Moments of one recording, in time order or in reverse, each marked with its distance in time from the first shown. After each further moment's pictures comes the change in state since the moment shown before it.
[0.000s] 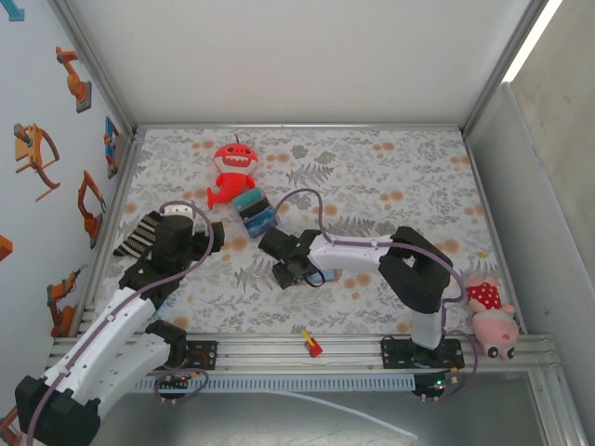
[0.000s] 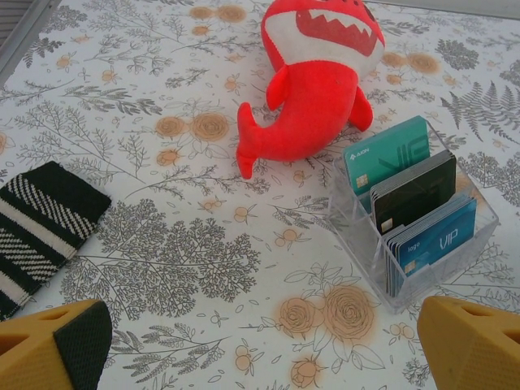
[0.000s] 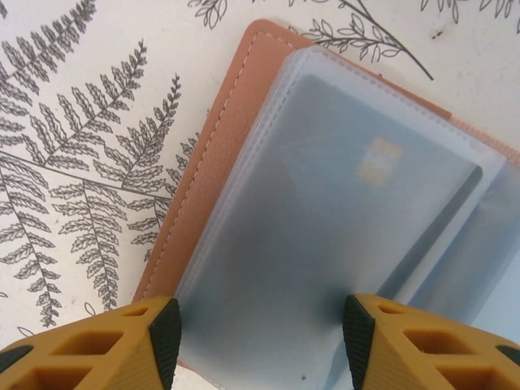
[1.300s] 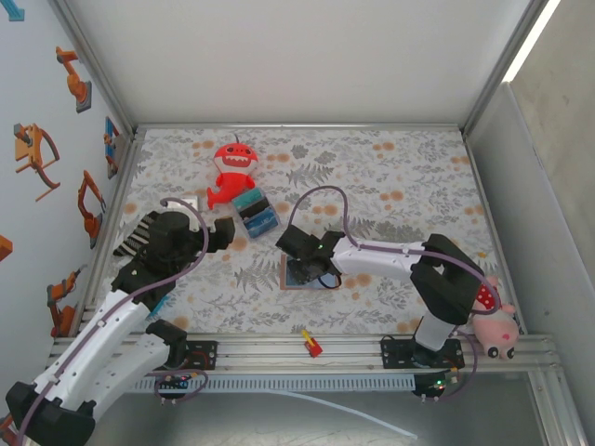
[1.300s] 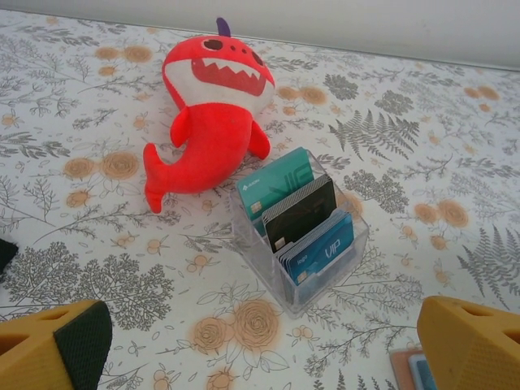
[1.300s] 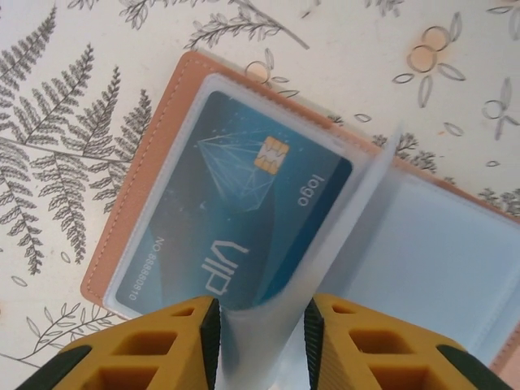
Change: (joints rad) left arm -0.061 -0.027 0.085 -0.001 0.138 0.000; right arm -0.028 -0.188 -0.148 0.039 0.026 0.056
